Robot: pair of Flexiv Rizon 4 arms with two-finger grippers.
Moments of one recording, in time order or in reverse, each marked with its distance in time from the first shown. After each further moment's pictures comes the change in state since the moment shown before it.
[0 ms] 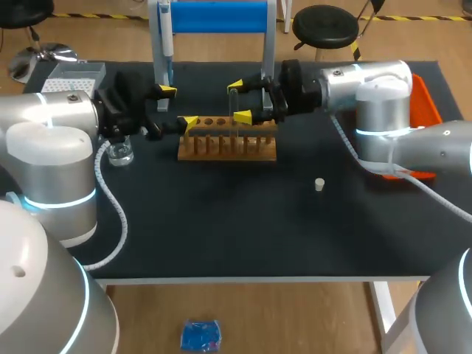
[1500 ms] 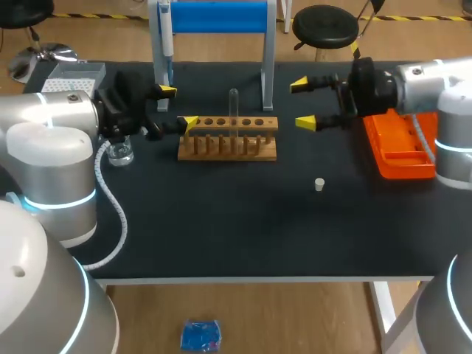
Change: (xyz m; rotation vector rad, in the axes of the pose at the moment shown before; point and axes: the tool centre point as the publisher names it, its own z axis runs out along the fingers) left arm 0.000 0.000 0.000 -0.001 0.000 0.000; right arm 0.077 0.044 -0.109 0.109 -0.103 -0.106
